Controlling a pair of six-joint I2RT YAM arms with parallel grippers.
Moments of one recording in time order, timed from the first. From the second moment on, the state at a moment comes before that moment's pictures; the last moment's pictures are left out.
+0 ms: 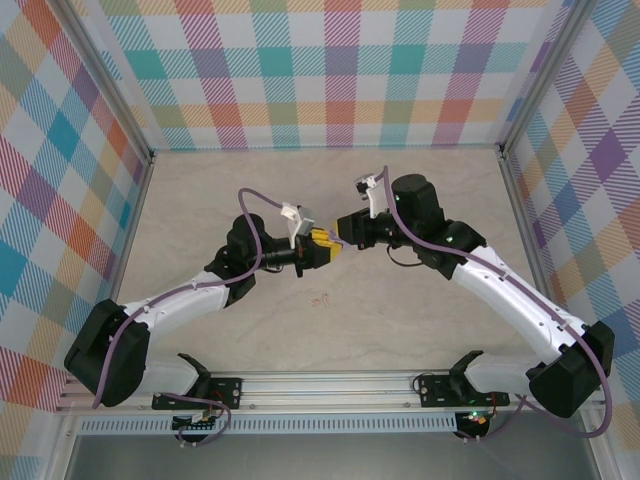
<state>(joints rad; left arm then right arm) -0.62 1.33 0.71 0.52 0.72 -0.24 0.66 1.23 1.17 -0.42 -0.40 0.35</state>
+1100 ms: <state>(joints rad) -0.62 1.35 0.76 0.48 0.70 -0.30 0.66 1.23 1.17 -0.46 -0.34 0.33</state>
